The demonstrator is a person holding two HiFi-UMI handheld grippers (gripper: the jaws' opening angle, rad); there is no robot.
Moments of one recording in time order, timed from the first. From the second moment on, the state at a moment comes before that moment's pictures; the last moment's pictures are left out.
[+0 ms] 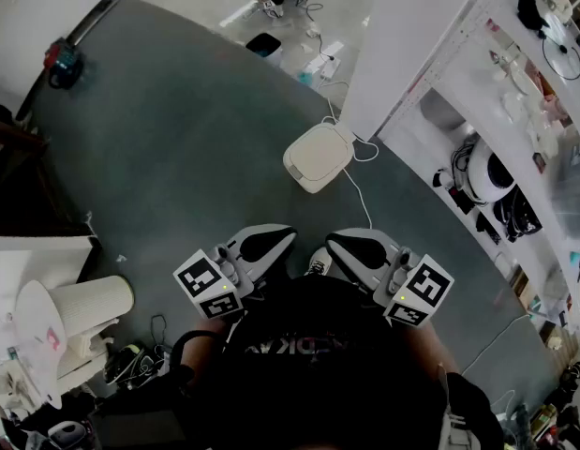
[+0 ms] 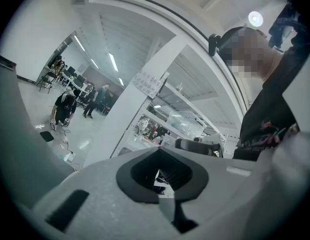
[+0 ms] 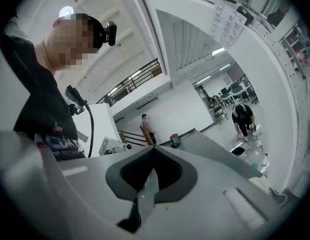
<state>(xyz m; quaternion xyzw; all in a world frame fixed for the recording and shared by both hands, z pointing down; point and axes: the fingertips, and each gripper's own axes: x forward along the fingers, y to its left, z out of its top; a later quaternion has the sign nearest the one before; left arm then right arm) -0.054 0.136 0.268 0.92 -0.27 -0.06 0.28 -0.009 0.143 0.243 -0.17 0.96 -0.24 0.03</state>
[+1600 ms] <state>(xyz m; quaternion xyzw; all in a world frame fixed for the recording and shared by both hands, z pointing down) -0.017 0.135 0.280 0.92 -0.26 -0.03 0.29 0.045 0.141 0.253 -0.21 0.94 -0.25 0.06</state>
